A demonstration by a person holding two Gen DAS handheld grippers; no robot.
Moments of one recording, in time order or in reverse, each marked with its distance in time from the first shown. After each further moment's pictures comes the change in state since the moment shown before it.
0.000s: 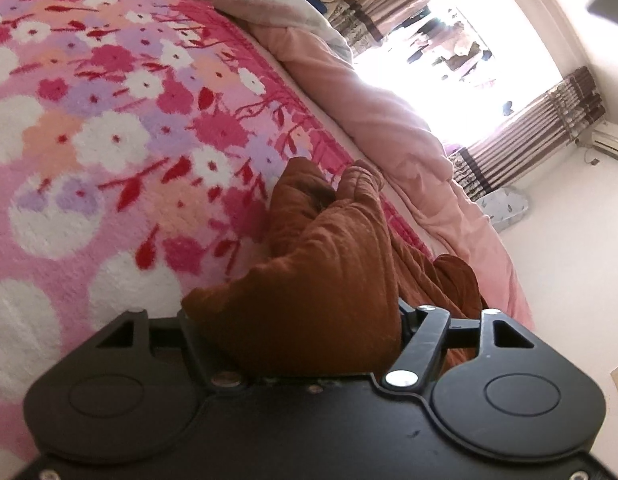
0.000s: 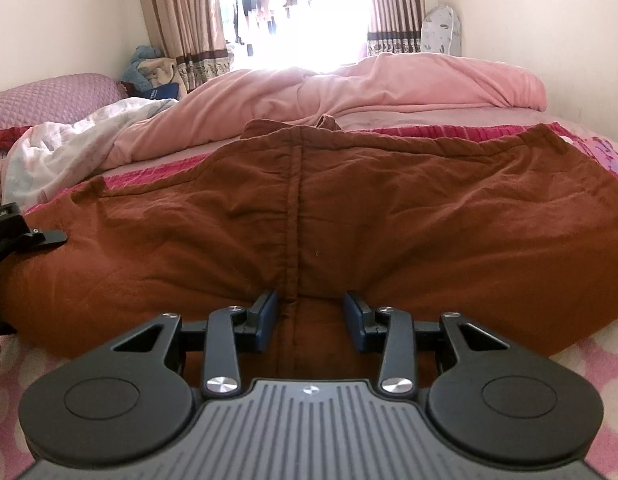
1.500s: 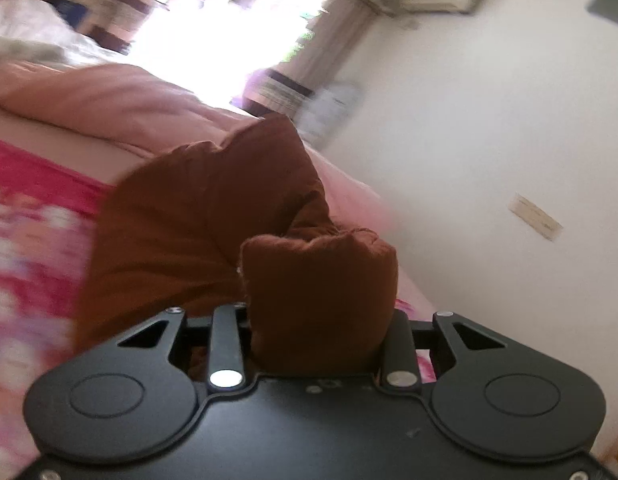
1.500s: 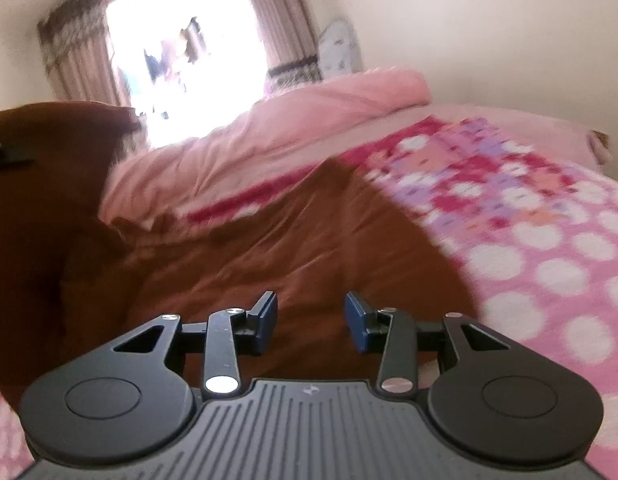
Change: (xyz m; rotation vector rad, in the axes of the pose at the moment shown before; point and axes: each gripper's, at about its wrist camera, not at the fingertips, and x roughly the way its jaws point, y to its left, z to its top) left arm 0.012 -0.320 -0.139 0.506 0.188 -0.391; right arm -0.055 -0.187 0.019 0.287 -0.134 -0.119
